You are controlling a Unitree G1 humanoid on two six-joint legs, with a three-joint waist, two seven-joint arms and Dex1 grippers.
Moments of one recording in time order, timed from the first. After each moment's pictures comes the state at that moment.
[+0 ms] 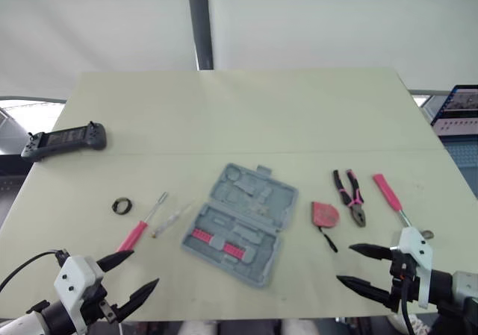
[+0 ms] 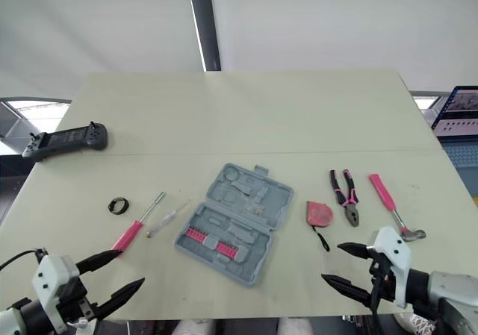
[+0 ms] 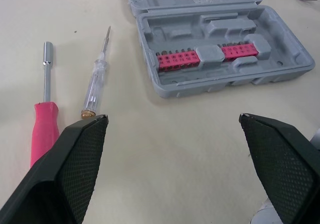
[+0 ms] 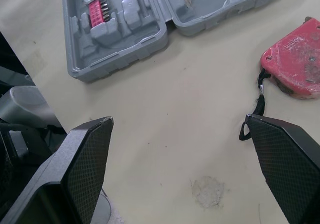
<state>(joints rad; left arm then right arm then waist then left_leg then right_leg) 0.72 0.53 0.50 -0.58 -0.44 0.22 -0.84 0.49 -0.82 -0.38 -0.50 0.56 0.50 1.02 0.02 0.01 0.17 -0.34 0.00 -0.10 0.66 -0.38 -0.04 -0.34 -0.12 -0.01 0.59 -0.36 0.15</state>
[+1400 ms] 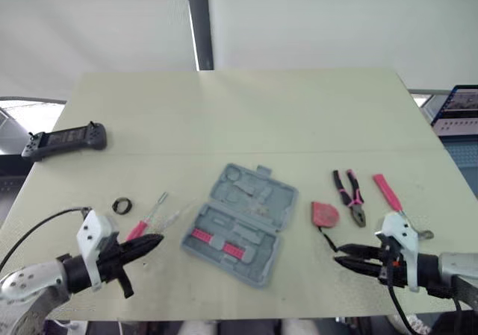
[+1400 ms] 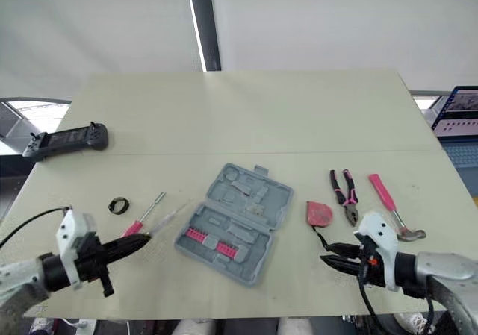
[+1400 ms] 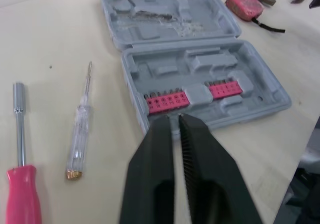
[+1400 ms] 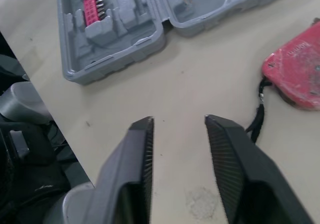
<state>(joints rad) 0.35 0.73 0.41 -0.57 -0.61 0.57 -0.80 0.30 -0.90 -0.28 -0.53 0.58 0.70 0.99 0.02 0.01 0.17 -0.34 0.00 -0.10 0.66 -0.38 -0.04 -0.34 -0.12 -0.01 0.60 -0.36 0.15</state>
